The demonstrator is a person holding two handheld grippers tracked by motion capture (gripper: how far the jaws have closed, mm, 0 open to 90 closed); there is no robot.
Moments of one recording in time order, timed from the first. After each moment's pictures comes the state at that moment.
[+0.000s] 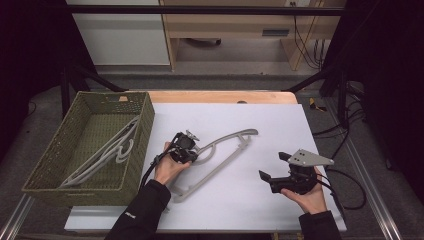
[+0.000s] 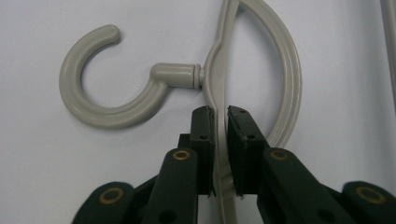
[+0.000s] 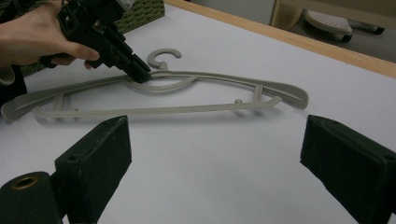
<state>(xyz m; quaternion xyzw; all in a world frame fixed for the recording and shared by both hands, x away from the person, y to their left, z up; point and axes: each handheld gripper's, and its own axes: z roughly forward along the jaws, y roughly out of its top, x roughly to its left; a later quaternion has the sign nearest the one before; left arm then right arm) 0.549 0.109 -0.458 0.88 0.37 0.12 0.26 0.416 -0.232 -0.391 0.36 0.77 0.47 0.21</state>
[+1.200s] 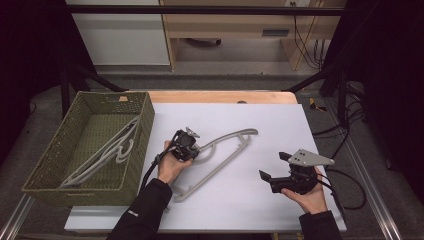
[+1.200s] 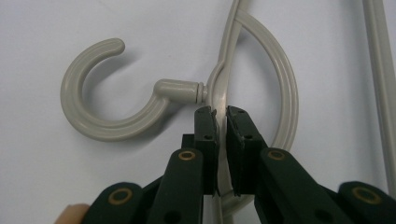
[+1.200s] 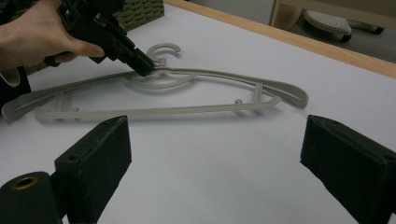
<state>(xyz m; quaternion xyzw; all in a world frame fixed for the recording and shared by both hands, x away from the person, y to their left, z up) 0.550 0.107 -0.450 0.87 0.38 0.14 0.28 0.416 -0.233 -0.391 0.37 0.77 0.47 0.21</state>
